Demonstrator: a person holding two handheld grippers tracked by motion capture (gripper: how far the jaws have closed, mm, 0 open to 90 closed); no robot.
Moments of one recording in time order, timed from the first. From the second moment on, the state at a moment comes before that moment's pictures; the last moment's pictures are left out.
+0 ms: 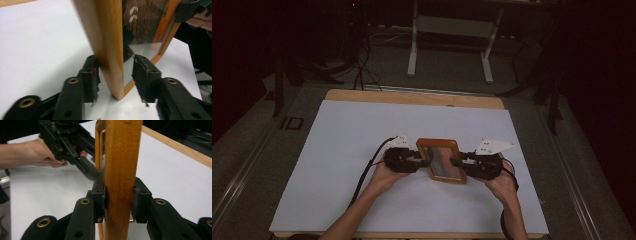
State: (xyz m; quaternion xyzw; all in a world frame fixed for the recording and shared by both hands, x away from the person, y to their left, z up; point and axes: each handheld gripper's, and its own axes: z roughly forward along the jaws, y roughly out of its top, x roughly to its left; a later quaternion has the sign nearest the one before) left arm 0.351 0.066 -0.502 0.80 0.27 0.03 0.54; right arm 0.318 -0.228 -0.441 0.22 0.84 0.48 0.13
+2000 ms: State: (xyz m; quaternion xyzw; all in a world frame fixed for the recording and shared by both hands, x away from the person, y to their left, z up) left arm 0.331 0.088 -0.463 0.81 0.26 0.01 0.53; right arm 0.321 -0.210 -0.440 0.21 0.82 0.53 0.08
